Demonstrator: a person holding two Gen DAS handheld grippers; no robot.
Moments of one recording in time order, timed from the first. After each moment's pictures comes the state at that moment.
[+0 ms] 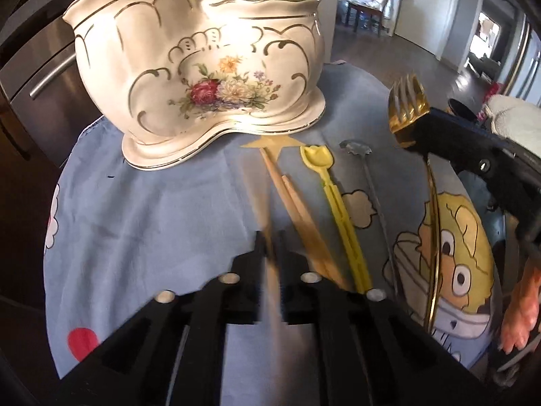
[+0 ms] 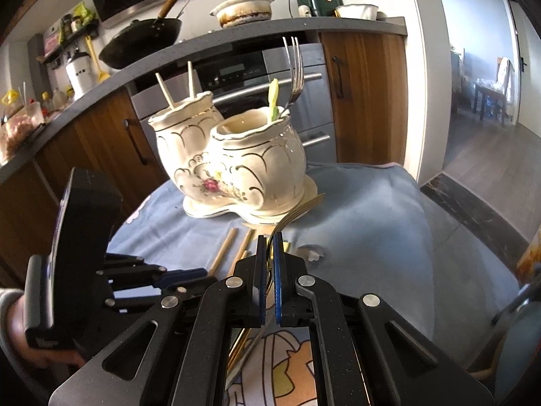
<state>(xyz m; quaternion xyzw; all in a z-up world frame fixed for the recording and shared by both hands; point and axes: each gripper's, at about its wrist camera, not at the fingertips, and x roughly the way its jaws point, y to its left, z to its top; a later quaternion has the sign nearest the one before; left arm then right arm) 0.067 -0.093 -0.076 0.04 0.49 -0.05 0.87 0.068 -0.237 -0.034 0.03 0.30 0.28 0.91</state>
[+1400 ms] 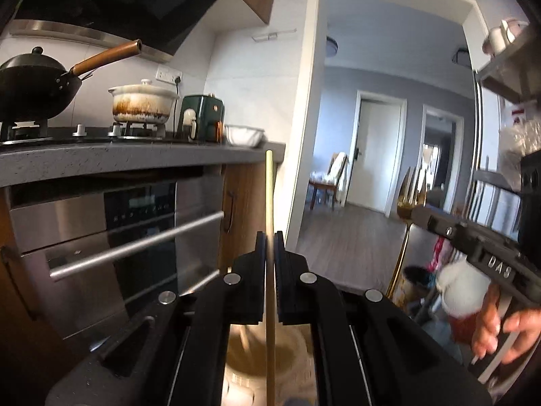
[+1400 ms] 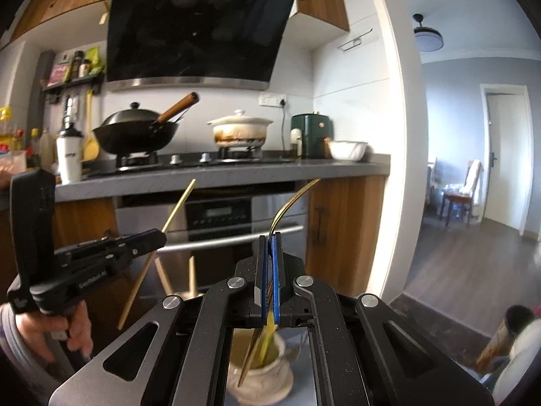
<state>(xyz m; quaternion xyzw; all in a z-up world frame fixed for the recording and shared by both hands) 0.101 0.021 0.123 -0.06 0.10 -0.15 0.98 0.103 -0.191 0.128 -0.01 0.07 0.19 0.98</state>
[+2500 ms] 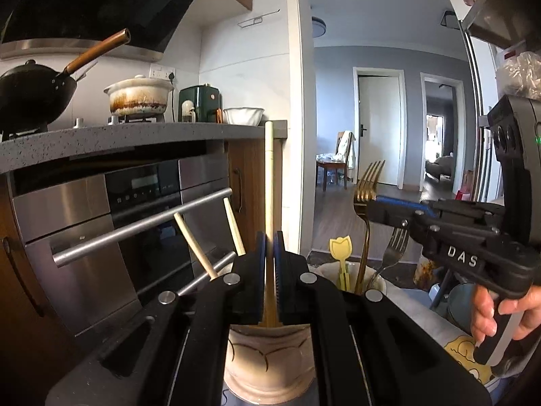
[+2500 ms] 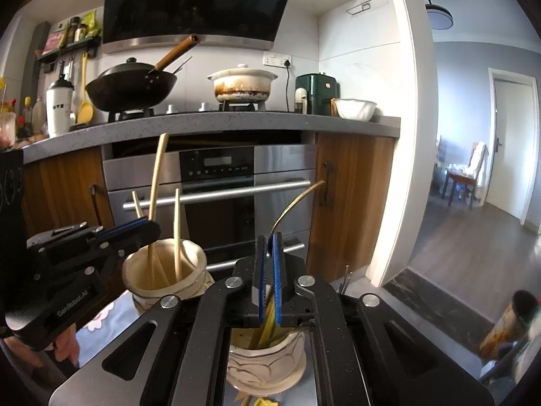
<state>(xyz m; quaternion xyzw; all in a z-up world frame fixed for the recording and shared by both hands) 0.088 0.005 0.054 0.02 0.12 -0.13 0.98 0.130 -0.164 0.058 -0.03 0.14 0.20 0.97</state>
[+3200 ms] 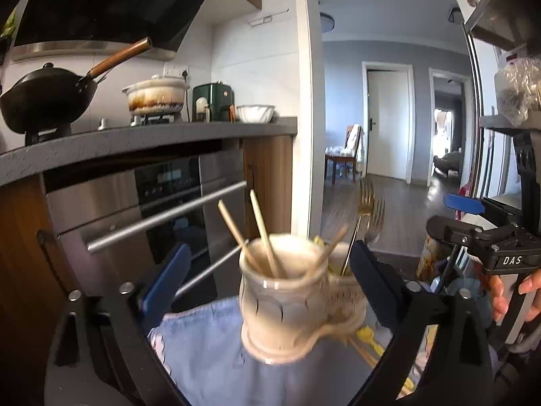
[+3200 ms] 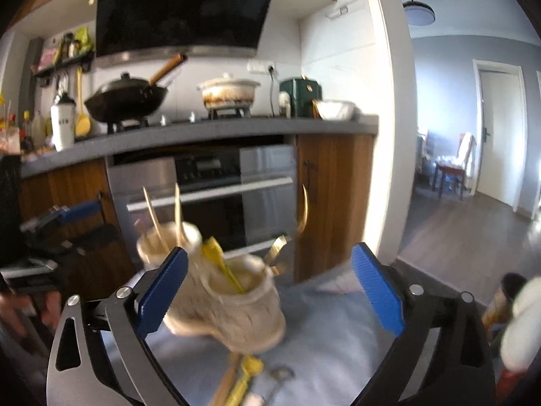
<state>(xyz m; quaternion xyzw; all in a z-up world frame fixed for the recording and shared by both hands) 0.034 0.026 0.070 0.03 0.14 -0.10 0.98 0.073 -0.221 0.052 -0.01 0.17 0.17 0.97</state>
